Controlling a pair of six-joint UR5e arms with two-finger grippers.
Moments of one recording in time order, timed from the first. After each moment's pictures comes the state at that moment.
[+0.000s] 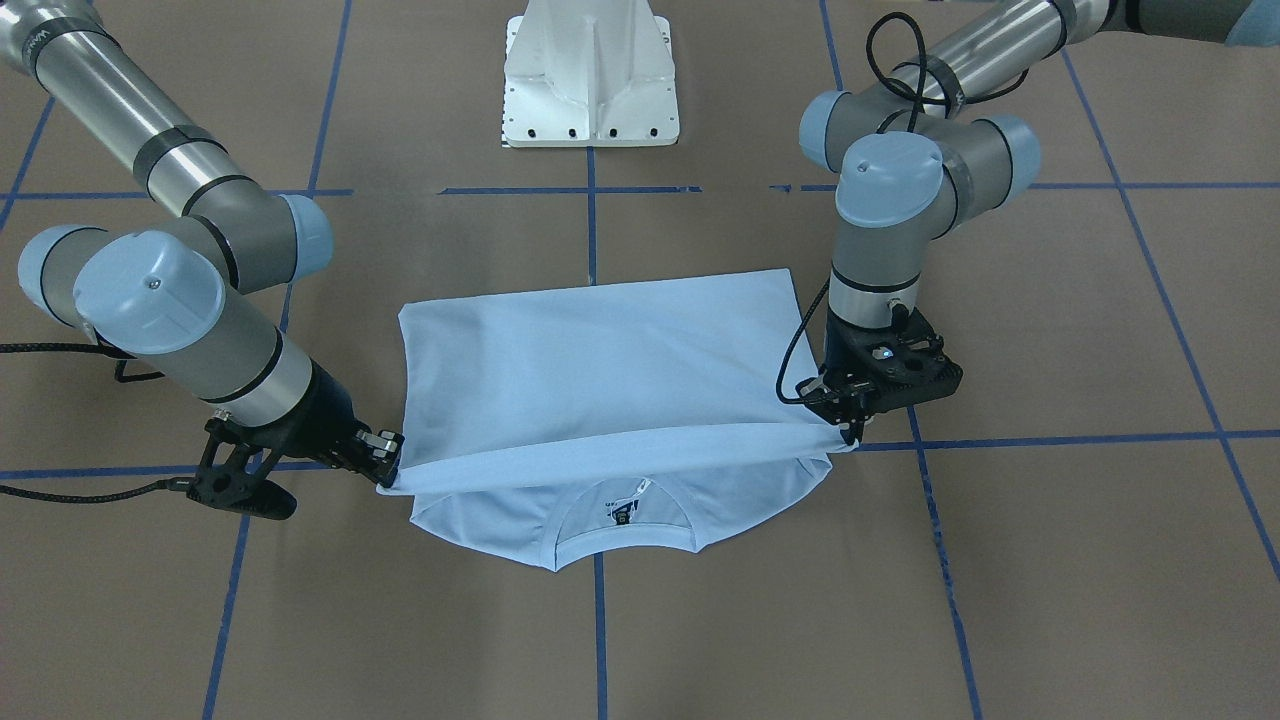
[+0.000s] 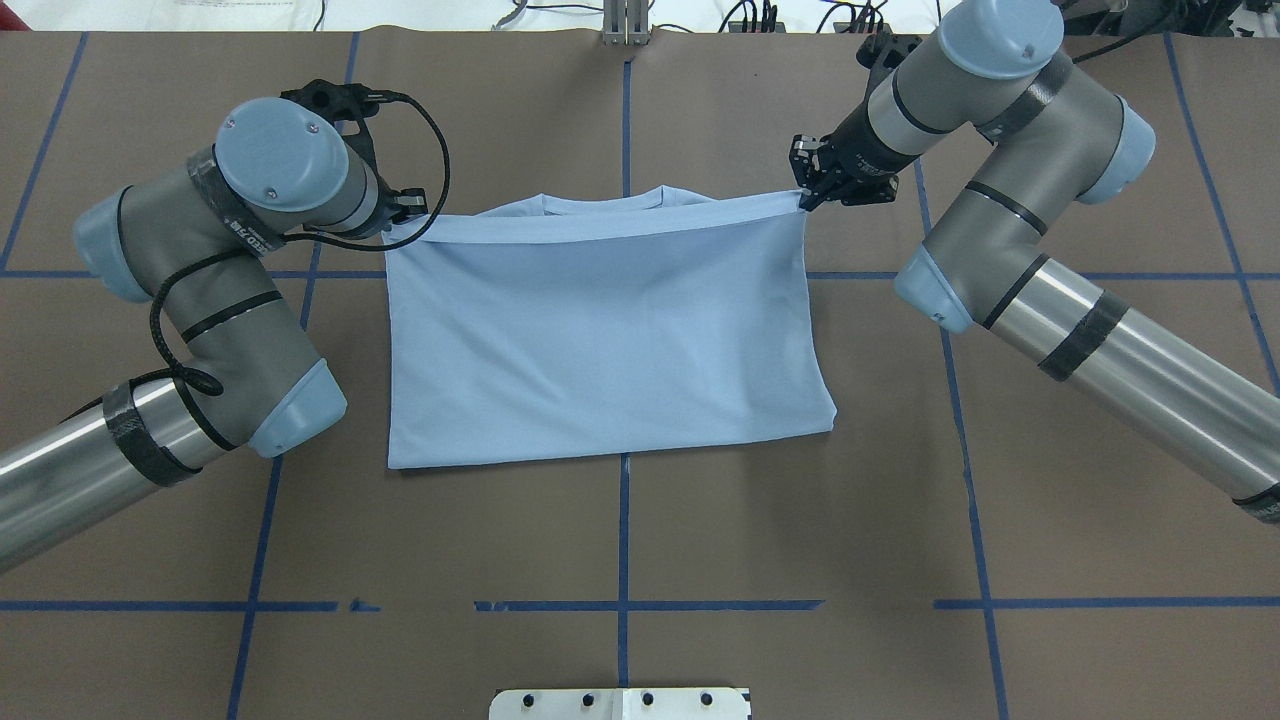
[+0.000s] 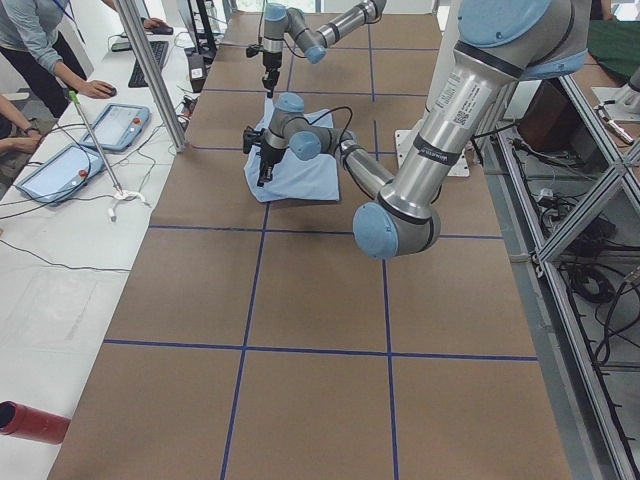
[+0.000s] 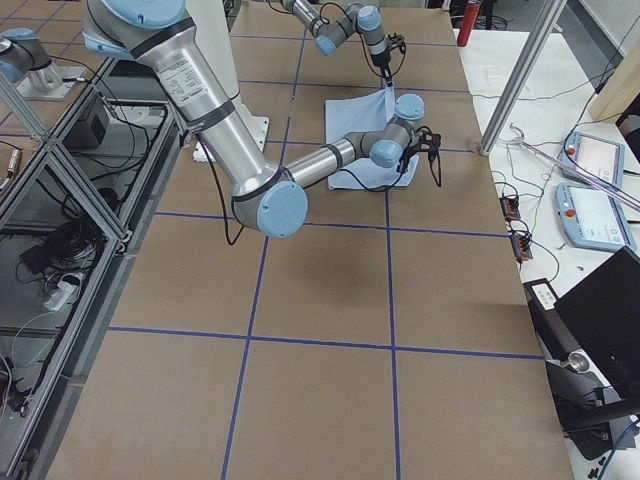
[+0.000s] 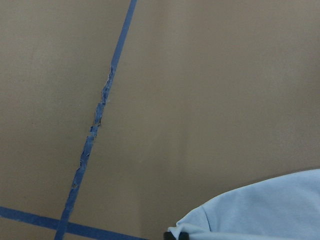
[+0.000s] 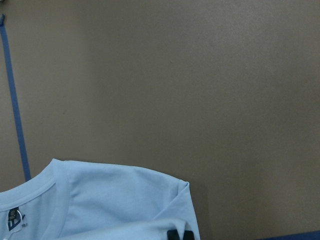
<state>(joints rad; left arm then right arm) -0.74 -2.14 -1.58 -1.75 -1.65 -1.22 0.89 -0.93 1.33 -1.07 2.16 1.32</state>
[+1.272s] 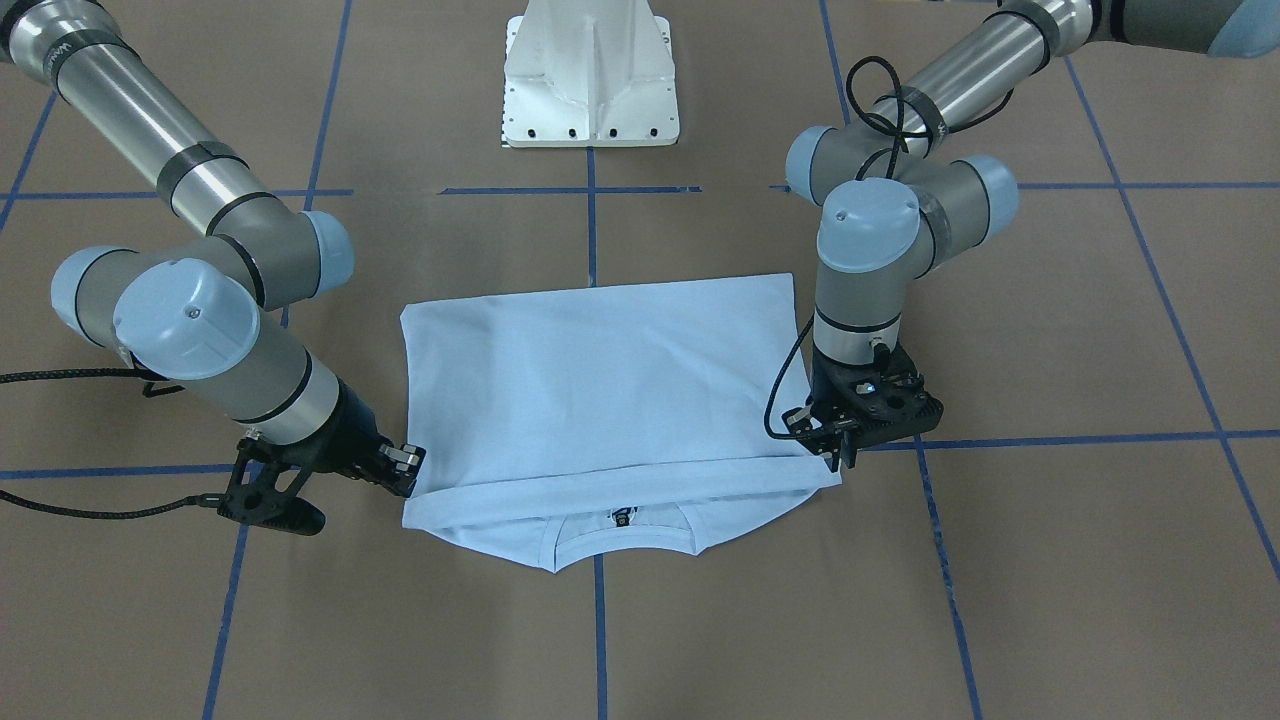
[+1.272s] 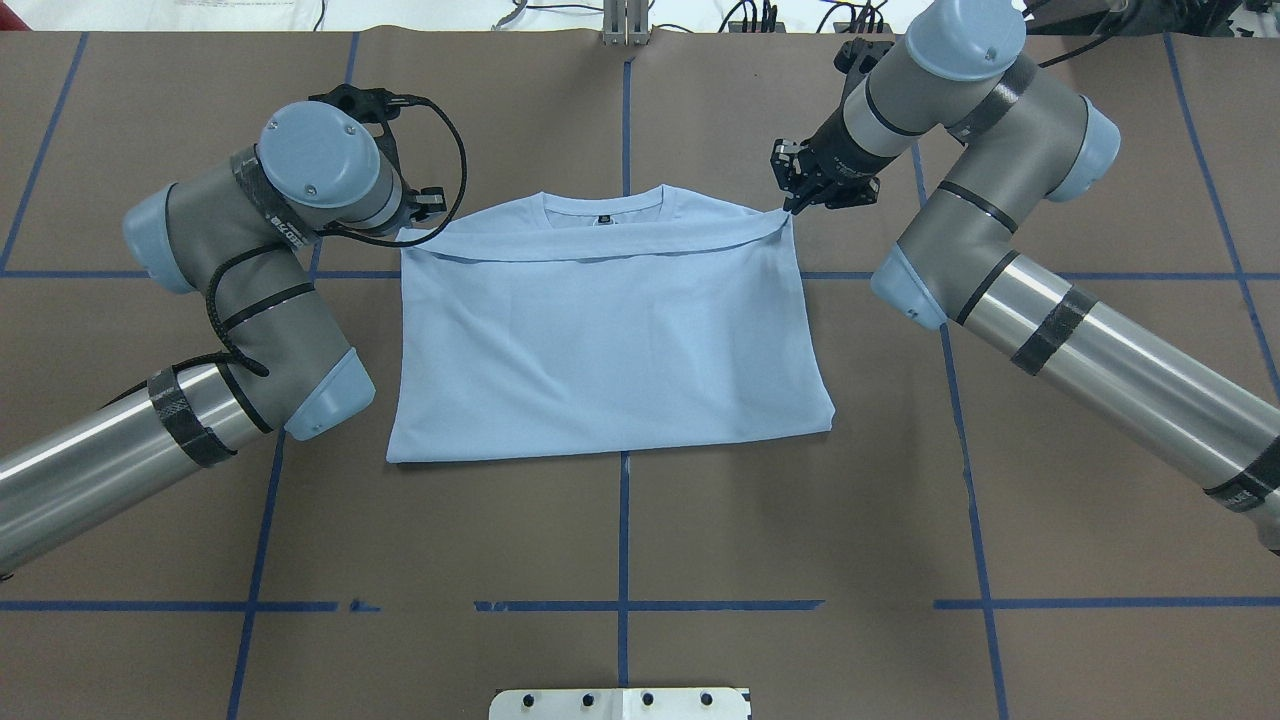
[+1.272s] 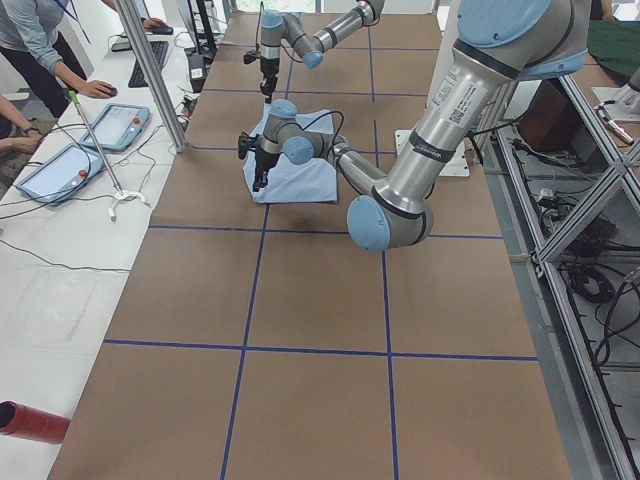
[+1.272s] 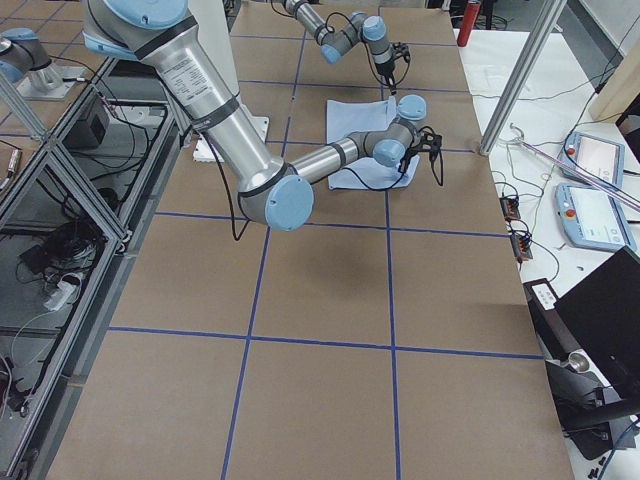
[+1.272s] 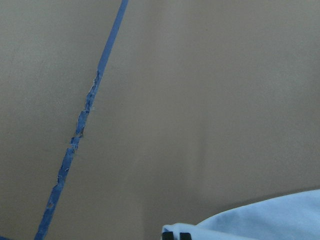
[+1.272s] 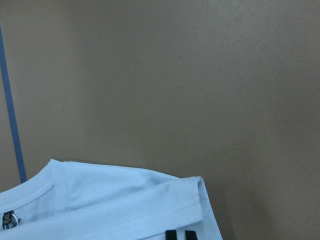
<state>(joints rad) -0.74 -2.19 -1.46 -1.81 -1.65 -1.22 0.87 -0.89 1.27 -1.06 2.15 1.32</state>
